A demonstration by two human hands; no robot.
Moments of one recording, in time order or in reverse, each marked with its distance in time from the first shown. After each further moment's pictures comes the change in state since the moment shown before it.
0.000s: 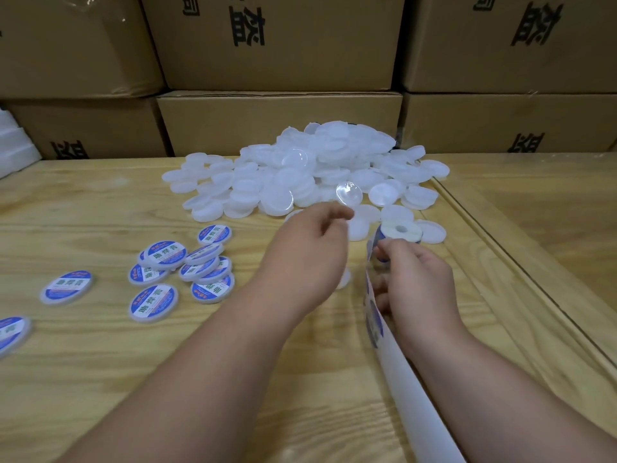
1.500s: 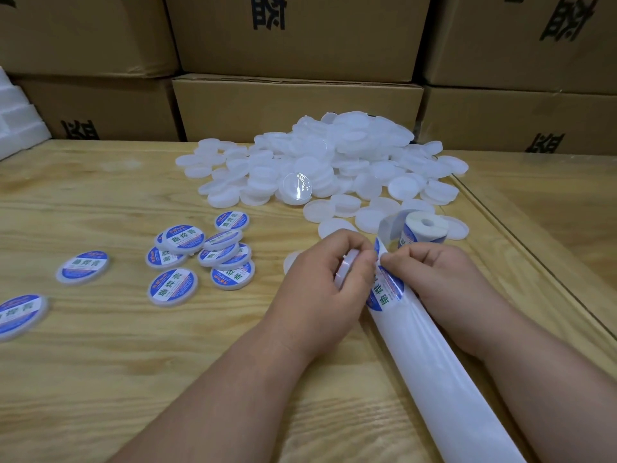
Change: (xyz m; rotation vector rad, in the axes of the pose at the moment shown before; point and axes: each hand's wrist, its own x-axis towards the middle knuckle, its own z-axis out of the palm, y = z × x) left_hand -0.032 -0.046 -0.003 -0.175 -0.101 0.241; right_hand 0.001 -0.012 -0.017 -0.421 -0.427 -0.110
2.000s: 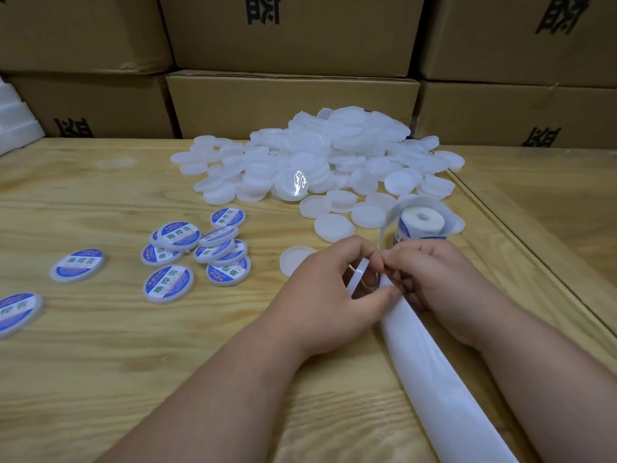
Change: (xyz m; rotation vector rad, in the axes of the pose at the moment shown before) left_hand 0.000 0.000 0.000 0.117 -0.167 -0.027; right_hand 0.003 0.003 -0.004 0.054 -0.095 0.023
